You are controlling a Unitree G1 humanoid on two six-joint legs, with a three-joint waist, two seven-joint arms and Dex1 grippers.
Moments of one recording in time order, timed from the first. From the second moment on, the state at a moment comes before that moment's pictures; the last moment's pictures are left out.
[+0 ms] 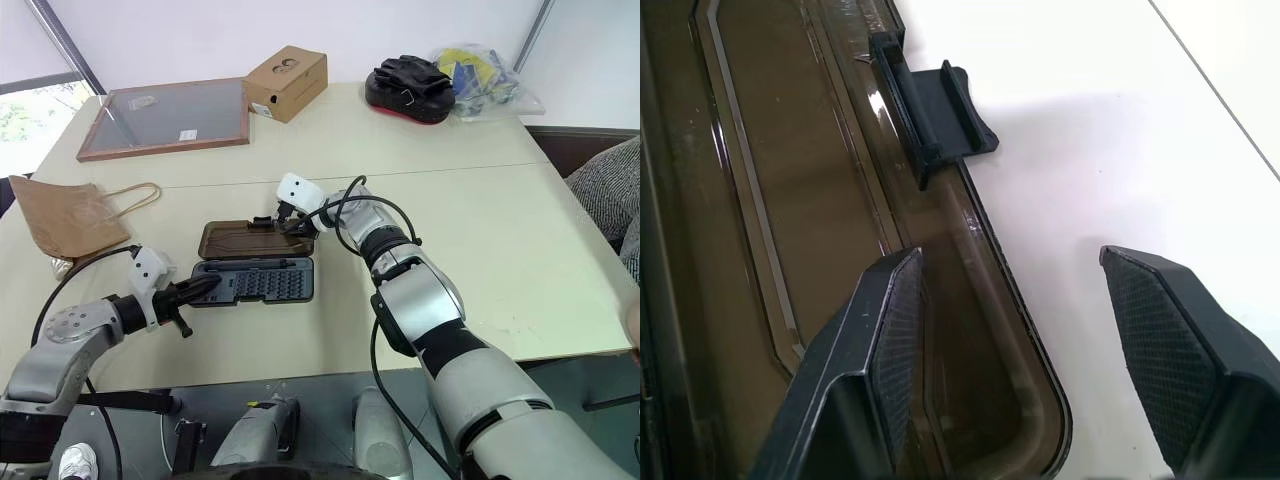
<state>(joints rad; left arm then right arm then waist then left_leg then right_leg) 0.01 0.66 0.10 -0.17 -0.38 0.36 -0.78 -1.23 -0.06 0.27 1.30 -0.27 0.01 0.76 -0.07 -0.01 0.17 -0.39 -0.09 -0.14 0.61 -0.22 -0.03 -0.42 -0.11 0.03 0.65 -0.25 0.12</state>
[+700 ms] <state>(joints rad) 0.02 0.65 0.10 -0.16 -0.36 0.34 -0.75 -1.24 -0.06 0.30 1.29 -0.33 -0.01 0.78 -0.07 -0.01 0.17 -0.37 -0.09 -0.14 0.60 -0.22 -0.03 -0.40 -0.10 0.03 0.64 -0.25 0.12</state>
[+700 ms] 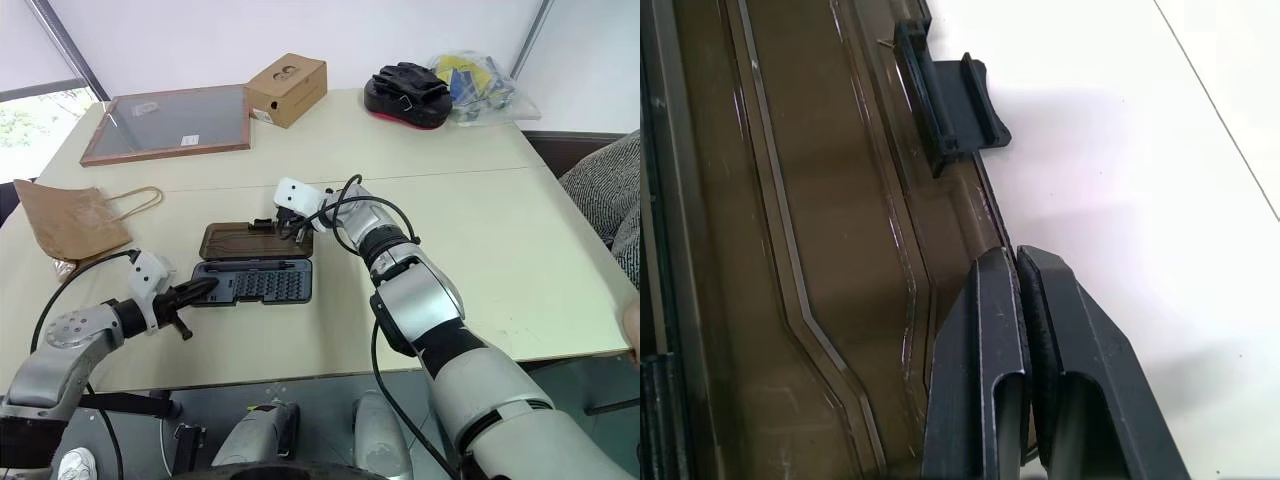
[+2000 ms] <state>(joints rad) -0.12 0.64 0.06 -0.06 -0.32 0.33 -0.82 -1.05 -0.10 0.08 0.45 -0.13 0.85 0.72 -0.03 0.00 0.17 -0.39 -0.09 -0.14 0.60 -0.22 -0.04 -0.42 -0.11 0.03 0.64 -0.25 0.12</state>
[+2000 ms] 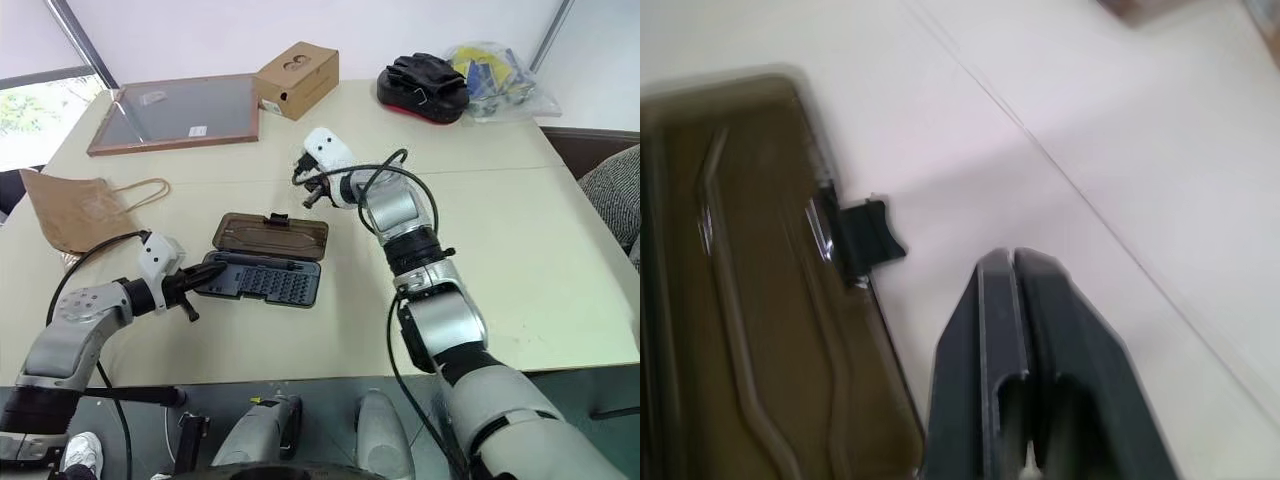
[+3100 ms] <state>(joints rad) -0.25 0.75 0.25 -0.36 -0.64 0.73 -0.75 -0.84 0.06 -0.02 -0.03 0.00 1.48 0.17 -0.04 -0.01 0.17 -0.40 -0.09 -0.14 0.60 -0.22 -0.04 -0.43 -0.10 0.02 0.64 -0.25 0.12</state>
